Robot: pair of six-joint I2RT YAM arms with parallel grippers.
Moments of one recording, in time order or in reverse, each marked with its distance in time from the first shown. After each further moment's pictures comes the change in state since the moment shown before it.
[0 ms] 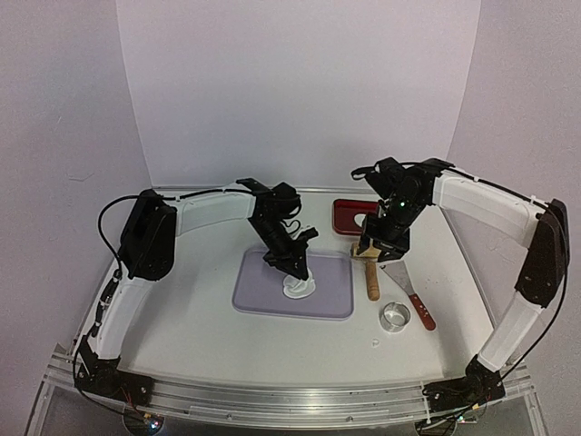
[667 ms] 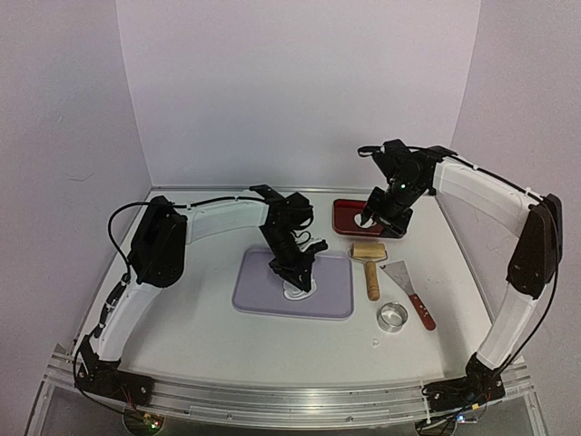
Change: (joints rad) left arm -0.062 0.061 0.079 -0.096 -0.089 0.120; right arm -0.084 0.074 0.135 0.068 0.069 0.154
